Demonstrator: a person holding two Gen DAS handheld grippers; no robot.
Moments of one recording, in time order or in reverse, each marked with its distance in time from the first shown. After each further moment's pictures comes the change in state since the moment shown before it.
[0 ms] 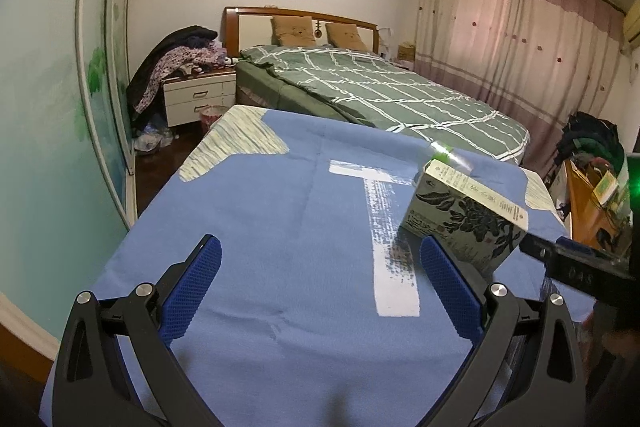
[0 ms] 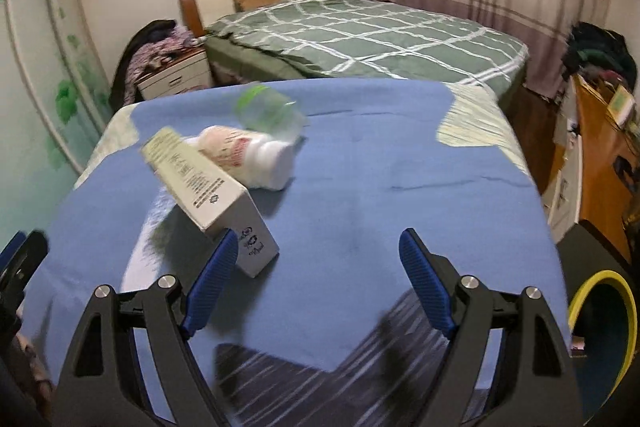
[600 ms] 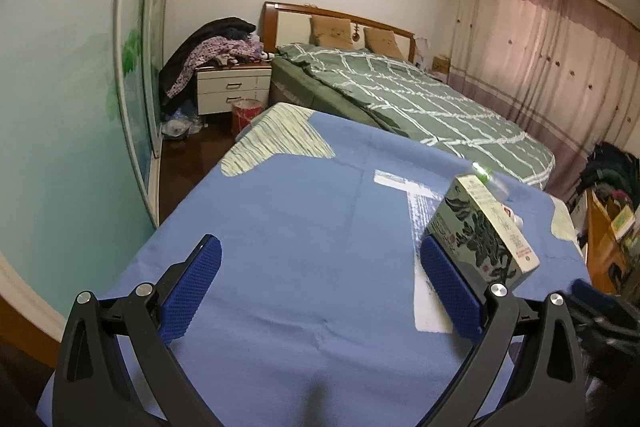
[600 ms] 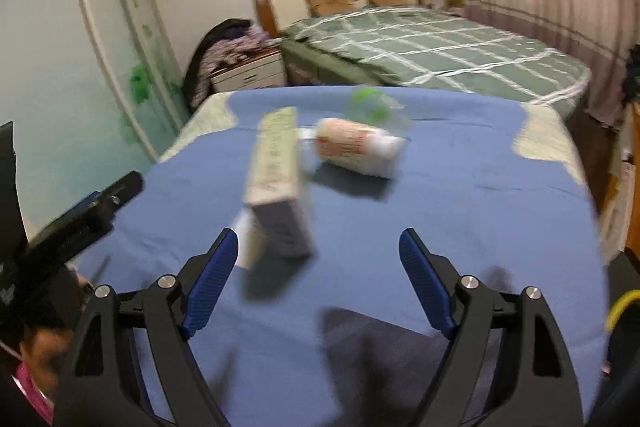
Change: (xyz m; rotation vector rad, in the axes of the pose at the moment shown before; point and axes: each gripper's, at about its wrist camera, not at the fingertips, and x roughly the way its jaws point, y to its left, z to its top) left arm 0.002 0.022 0.004 -0.085 0.000 0.087; right arm -0.044 0.022 -0.025 -0.083 -0.047 0.186
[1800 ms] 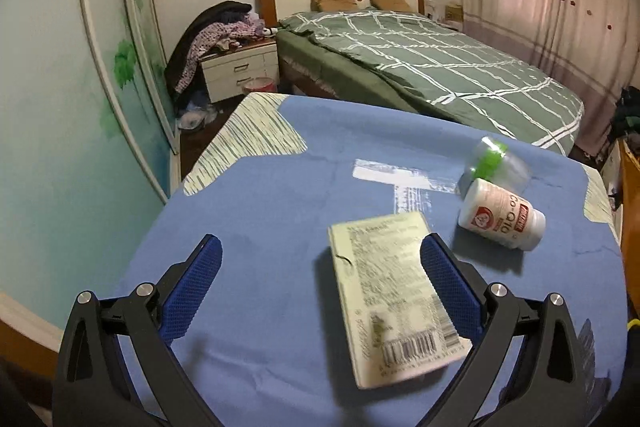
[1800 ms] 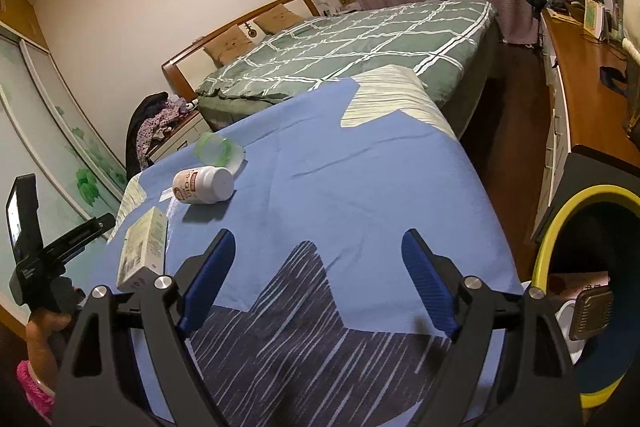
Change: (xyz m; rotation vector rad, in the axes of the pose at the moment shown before) left arm 0.056 -0.074 0.036 0.120 0.146 0.127; right arm -0.047 -0.128 -0.033 0.371 -0.095 -0.092
